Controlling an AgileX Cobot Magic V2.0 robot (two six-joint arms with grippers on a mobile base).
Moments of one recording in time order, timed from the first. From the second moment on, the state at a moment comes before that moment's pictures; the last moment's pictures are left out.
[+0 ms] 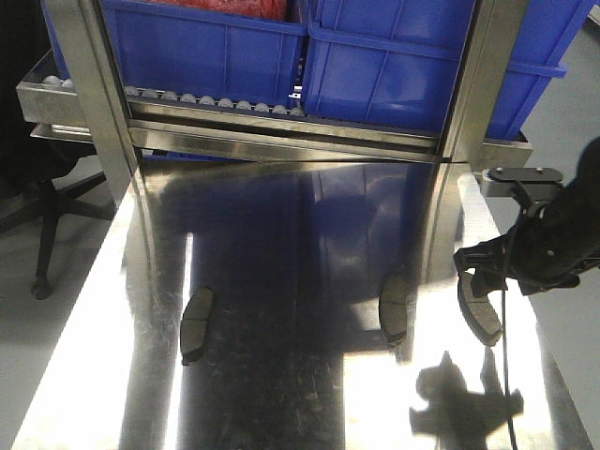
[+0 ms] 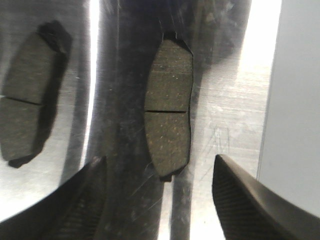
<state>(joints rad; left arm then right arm) -0.15 0.15 -0.44 -0.03 0.70 -0.05 0.06 1.65 -1.11 0.09 0.87 -0.07</state>
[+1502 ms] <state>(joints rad) -0.15 0.15 -0.44 -0.03 0.70 -0.05 0.06 1.95 -1.29 0.04 0.90 -0.07</state>
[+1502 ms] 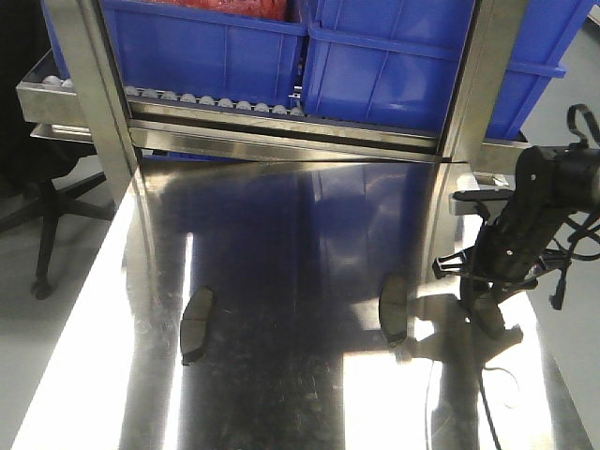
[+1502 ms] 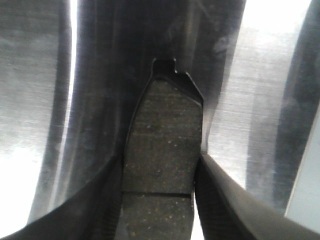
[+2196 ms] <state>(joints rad) -0.15 0.15 -0.44 -0.03 0.70 -0.05 -0.06 1.21 -0.89 0.16 0.73 -0.19</state>
